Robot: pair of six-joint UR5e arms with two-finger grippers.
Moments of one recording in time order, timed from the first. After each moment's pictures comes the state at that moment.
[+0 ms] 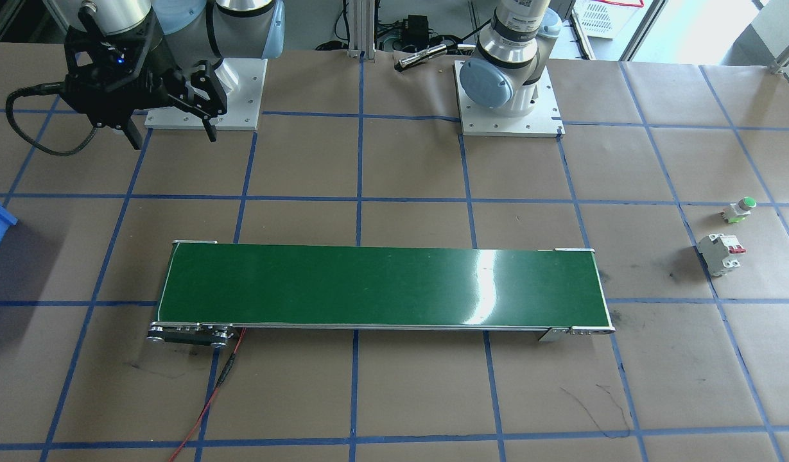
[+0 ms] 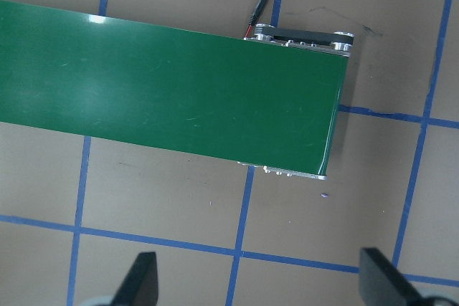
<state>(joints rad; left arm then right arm) -0.67 -1.64 -1.40 -1.73 1.67 0.80 1.58 -1.65 1.60 -1.57 -1.55 -0.14</state>
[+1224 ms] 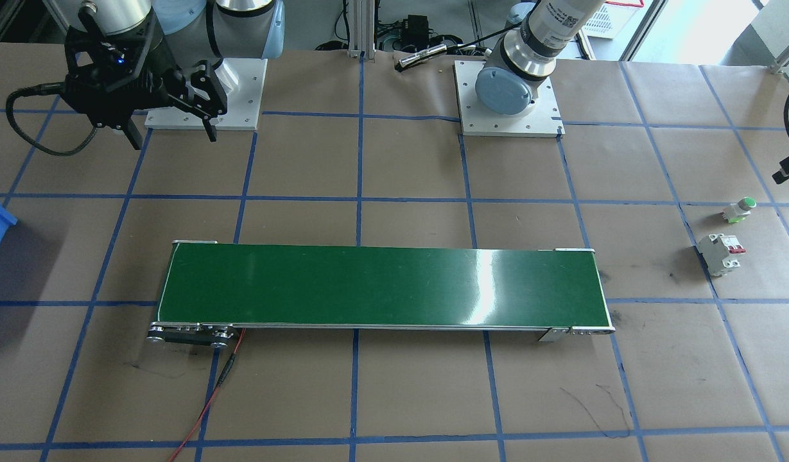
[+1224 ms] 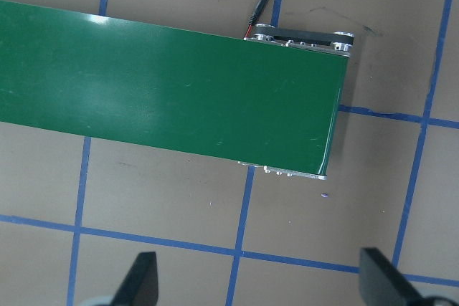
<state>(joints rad) -0.47 -1.86 -1.68 -1.17 1.66 0.92 1.58 -1.65 1.60 -1.57 -1.55 -0.14</state>
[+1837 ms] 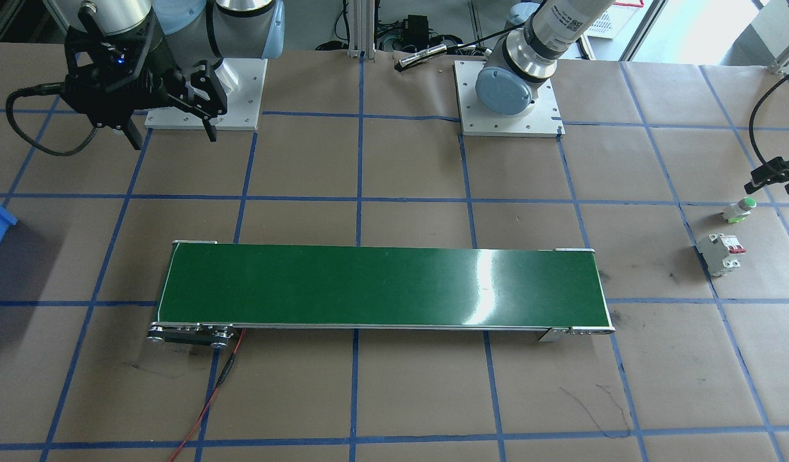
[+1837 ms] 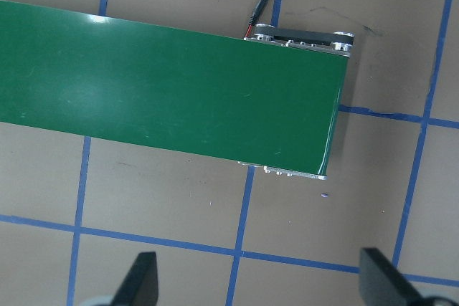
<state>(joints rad) -0.47 -1.91 -1.74 -1.12 1.65 1.08 1.58 -1.65 1.60 -1.57 -1.55 -0.14</state>
